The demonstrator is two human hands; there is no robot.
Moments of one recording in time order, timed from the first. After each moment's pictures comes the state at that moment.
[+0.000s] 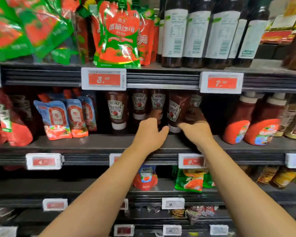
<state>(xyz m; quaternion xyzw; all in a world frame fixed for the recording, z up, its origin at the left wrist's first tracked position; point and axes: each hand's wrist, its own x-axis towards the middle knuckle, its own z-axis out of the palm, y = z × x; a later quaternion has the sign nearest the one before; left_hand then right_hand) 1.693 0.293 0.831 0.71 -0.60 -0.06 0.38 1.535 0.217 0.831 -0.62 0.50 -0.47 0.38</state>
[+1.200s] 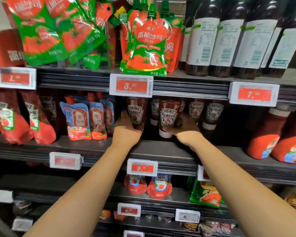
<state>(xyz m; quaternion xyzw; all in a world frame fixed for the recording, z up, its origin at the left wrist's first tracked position) 1.799 0.310 0.834 0.78 -0.44 -0.02 0.44 1.617 0.198 0.837 -0.78 0.43 -0.31 0.33</state>
